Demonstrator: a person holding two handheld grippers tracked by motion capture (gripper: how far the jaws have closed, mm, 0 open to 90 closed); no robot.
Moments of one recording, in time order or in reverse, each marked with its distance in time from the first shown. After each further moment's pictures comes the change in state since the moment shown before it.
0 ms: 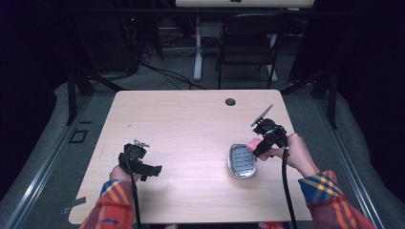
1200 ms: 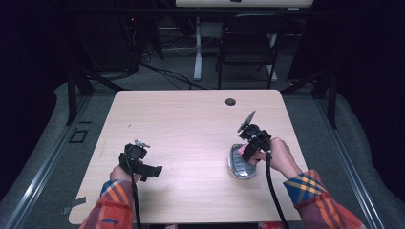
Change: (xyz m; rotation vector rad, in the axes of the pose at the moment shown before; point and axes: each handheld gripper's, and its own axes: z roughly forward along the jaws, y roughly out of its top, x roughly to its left) left arm -0.001 0.000 0.001 0.012 -0.004 0.012; right arm 0.024 0.020 0.036 0.080 -0.032 0.006
